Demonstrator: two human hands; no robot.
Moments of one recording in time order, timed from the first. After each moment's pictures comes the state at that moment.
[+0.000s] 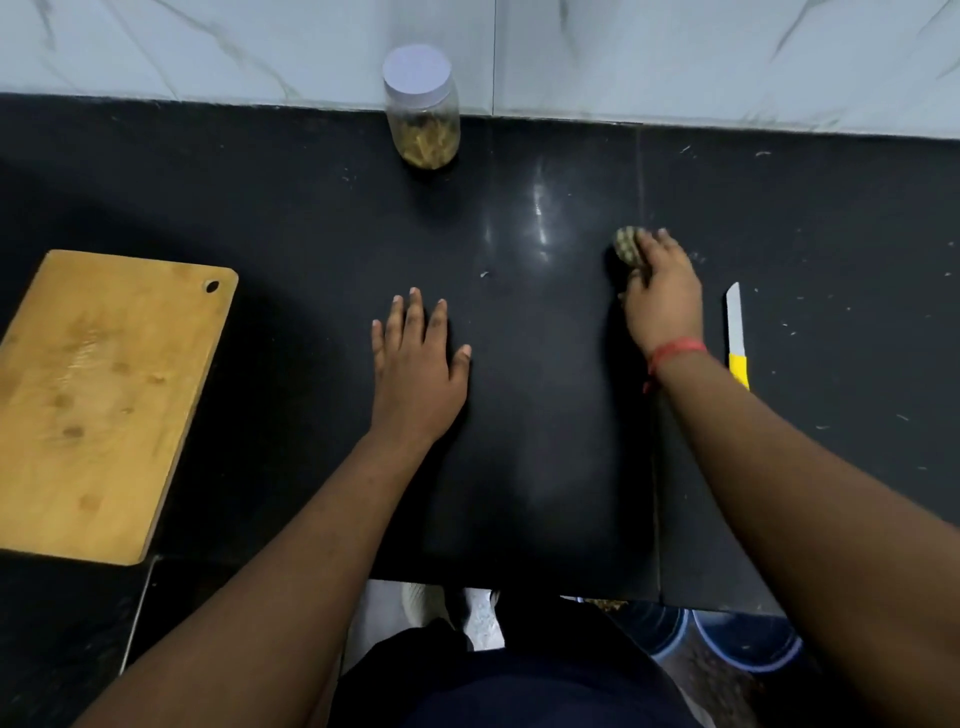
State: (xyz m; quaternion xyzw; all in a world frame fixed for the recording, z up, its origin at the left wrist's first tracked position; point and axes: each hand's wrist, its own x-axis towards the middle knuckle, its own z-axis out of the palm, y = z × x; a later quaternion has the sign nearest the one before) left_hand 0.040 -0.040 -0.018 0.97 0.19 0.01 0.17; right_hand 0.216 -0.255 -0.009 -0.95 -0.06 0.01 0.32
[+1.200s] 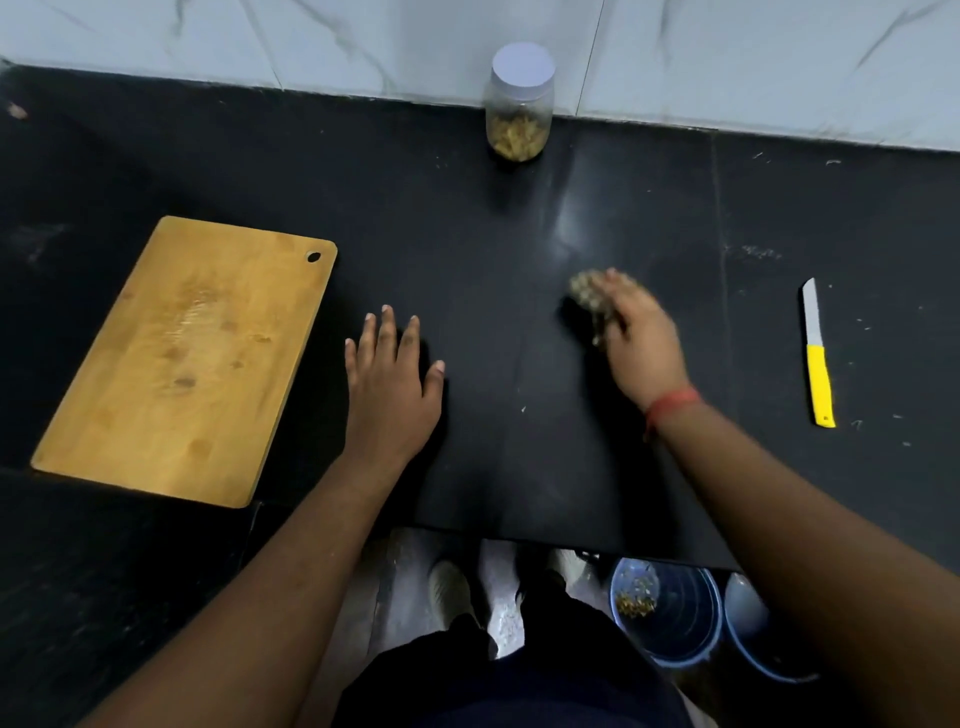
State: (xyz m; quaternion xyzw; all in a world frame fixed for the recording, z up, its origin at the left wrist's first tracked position) left_hand -0.065 0.052 -0.019 0.96 0.23 0.04 0.17; right_hand 0.103 -0.179 -0.007 -0.92 -0.21 0.05 0.34
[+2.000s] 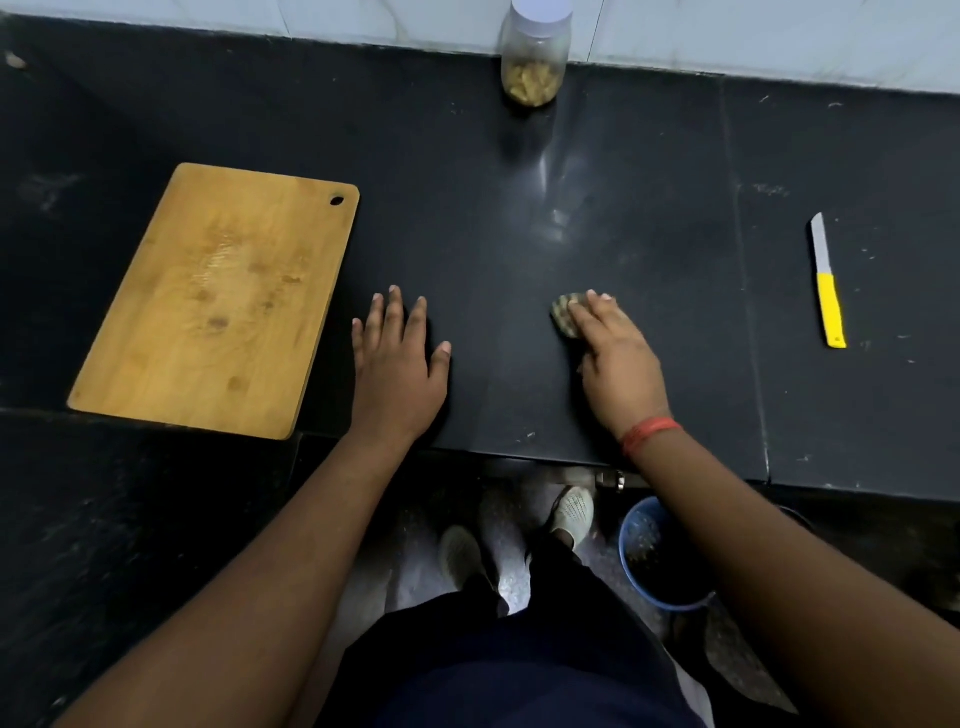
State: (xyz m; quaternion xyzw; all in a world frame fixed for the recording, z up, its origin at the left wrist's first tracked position) left_hand -0.127 0.062 -0.029 0.96 0.20 0.05 0.19; right_hand -0.023 -0.166 -0.019 -0.95 -0.23 0.03 0.22
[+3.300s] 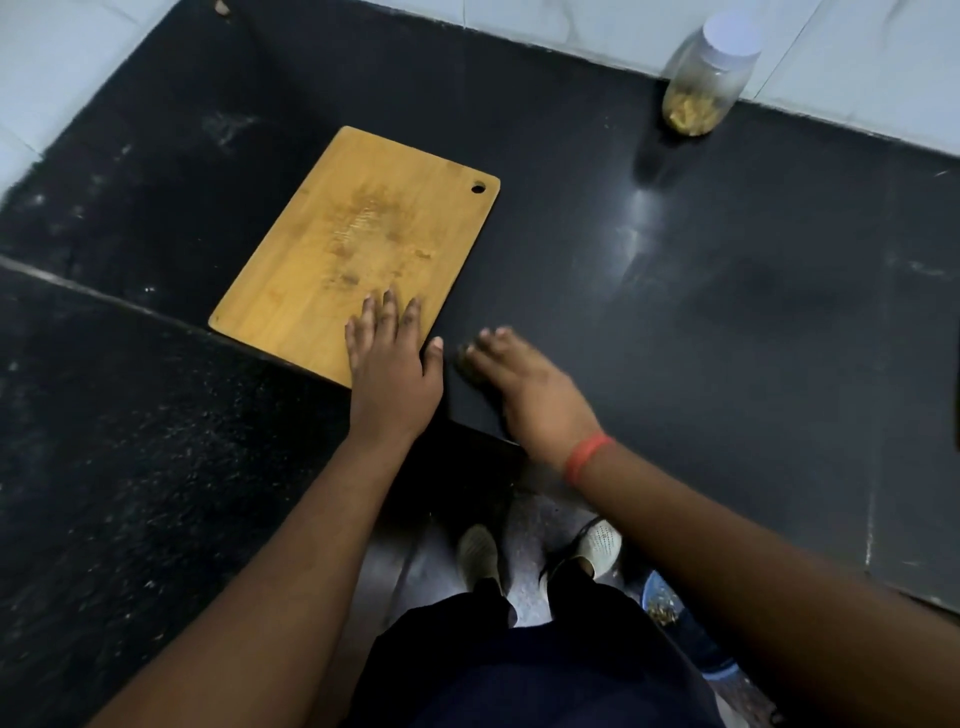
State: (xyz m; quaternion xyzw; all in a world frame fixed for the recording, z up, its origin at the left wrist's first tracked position) left_hand -0.202 0.134 -0.024 0.92 0.33 0.11 0.18; right_hand -0.097 -0.023 -0.022 -0.81 -0.54 0.07 0.21
